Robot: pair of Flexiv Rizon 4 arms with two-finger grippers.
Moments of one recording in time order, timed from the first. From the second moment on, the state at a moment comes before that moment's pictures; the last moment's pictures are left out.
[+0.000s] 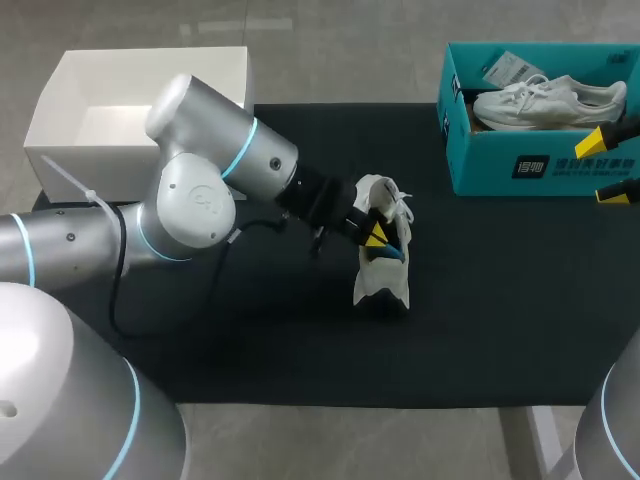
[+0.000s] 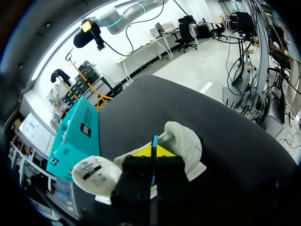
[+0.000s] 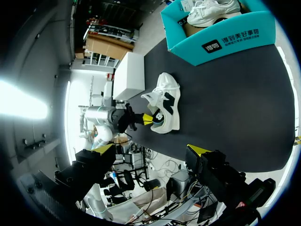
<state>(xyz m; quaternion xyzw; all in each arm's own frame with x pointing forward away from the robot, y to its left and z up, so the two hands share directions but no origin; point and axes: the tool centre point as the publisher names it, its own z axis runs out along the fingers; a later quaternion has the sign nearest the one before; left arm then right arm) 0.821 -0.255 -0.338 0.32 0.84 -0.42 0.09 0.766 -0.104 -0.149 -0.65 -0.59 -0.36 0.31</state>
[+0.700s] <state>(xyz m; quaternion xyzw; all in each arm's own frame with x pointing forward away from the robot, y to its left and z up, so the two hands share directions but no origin) 0.827 -0.263 -0.355 0.31 0.86 -0.41 0.06 0.766 -0.104 -0.149 -0.65 -0.59 -0.36 0.31</state>
